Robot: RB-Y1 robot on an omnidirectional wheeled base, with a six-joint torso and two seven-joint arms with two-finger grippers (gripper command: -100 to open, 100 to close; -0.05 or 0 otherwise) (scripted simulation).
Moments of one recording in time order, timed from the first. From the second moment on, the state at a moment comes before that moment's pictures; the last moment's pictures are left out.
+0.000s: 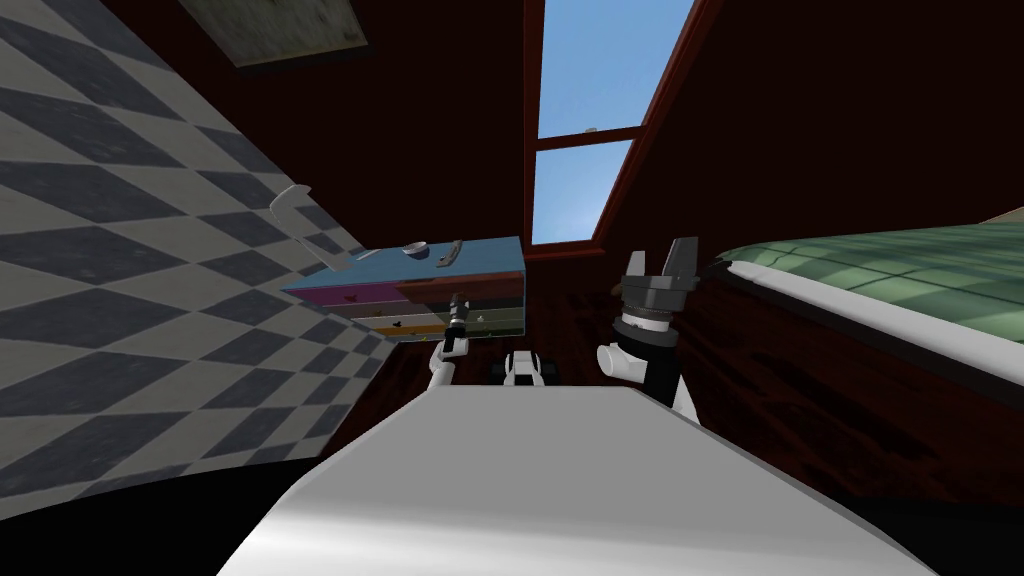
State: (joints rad) left arm 0.03 0.11 0.18 -1.28 -0.09 -0.46 0.44; right arm 0.47 0.01 -0.05 -2.36 0.03 -0.57 0.11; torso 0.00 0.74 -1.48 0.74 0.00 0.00
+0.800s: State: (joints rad) left arm -0.03 0.14 0.15 -1.30 -0.09 -0.30 0.49; right arm 0.47 0.01 -0.05 -2.36 0.03 -0.57 0.11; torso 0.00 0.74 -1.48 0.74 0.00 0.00
